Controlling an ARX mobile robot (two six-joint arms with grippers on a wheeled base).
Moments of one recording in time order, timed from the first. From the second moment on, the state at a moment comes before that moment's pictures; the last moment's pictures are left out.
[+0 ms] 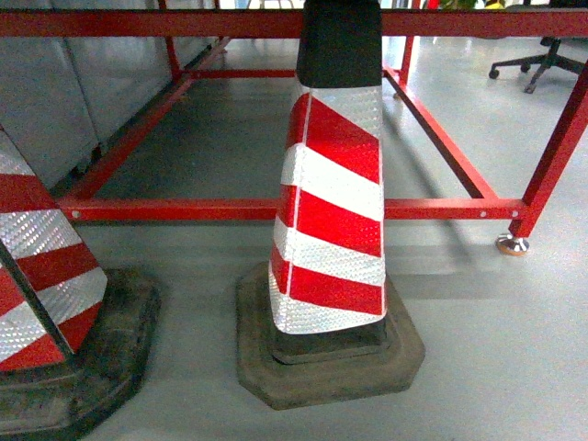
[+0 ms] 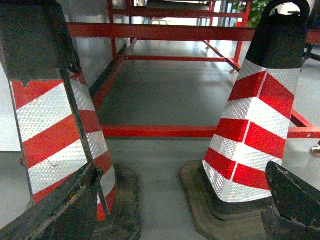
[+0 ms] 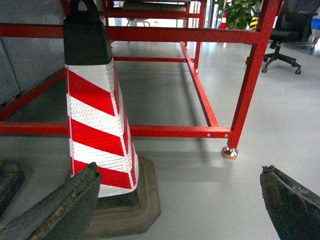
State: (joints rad) left arm 0.00 0.01 0.02 -0.01 0.00 -0.01; right arm 0.00 0.00 0.01 -0.01 0.00 0.00
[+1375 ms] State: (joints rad) left arm 0.00 0.01 0.02 -0.01 0.00 -0.01; right arm 0.00 0.00 0.01 -0.01 0.00 0.00
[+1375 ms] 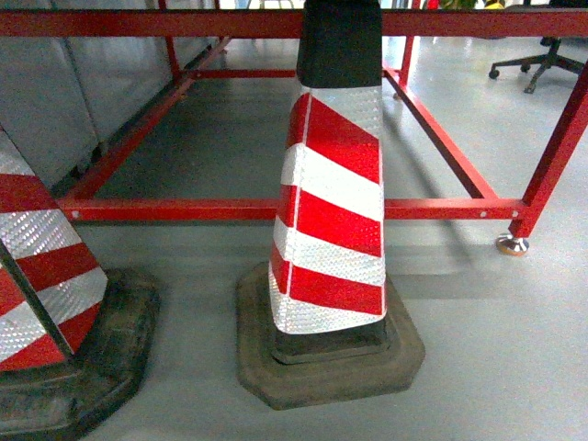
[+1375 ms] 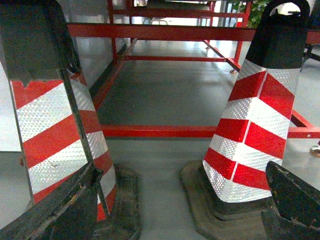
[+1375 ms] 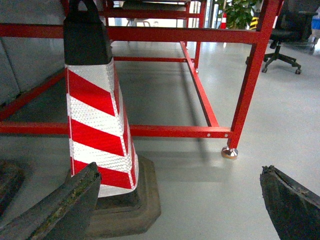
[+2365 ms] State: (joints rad) left arm 0.00 0.01 0.02 -0.01 0.00 0.00; right arm 0.00 0.00 0.01 -0.01 0.00 0.00
